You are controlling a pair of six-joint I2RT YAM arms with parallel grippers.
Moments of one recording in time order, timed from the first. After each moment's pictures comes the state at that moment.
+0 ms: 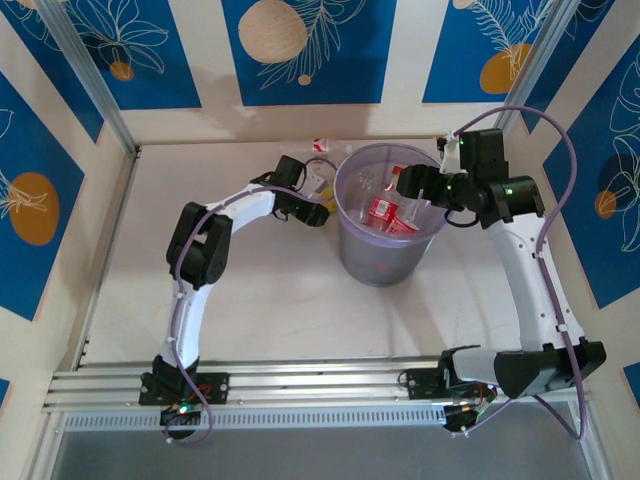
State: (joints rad) left arm -0.49 2.26 1.71 -0.43 0.31 0.14; right arm 0.16 1.27 1.56 -1.06 -0.24 0.35
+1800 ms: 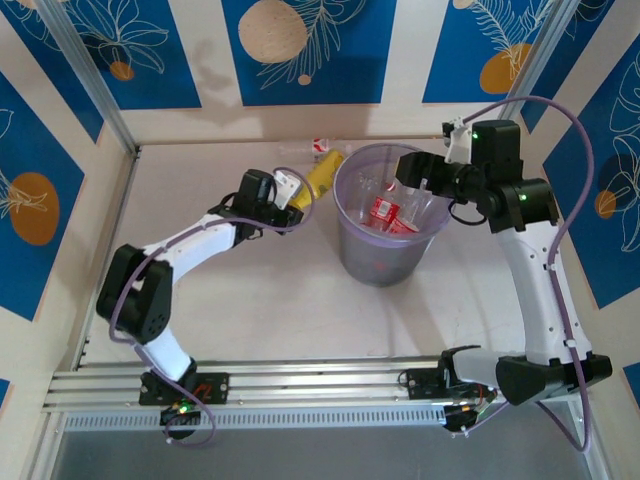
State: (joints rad) left arm -0.49 1.65 1.14 -0.18 0.15 0.10; right arm 0.18 1.25 1.64 -1.00 -0.33 0.37
